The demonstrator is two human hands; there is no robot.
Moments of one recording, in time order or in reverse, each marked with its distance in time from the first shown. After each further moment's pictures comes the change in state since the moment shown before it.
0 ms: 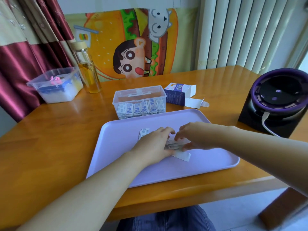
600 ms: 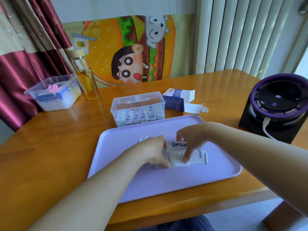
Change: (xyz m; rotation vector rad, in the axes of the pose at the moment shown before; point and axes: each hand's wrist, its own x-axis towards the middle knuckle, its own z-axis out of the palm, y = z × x) left_hand 0.018 0.001 -0.019 0.023 -0.338 -0.287; right_hand 0.021 0.004 -0.023 0.171 -0.321 0.216
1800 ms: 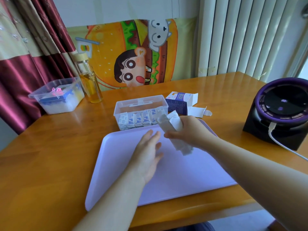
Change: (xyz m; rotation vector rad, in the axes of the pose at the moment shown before) left_hand -0.017 0.002 0.017 -1.723 0.396 -0.044; right_hand 0.006 -0.021 0.008 0.786 0.743 0.007
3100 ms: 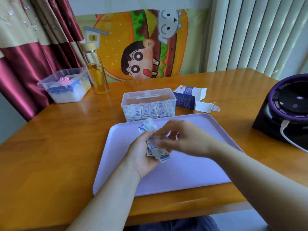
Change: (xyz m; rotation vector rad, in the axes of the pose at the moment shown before) left_hand -0.014 0.010 -0.024 -0.347 -0.159 -0.208; right_hand -0.030 -0.026 0.013 0.068 -0.264 -0.336
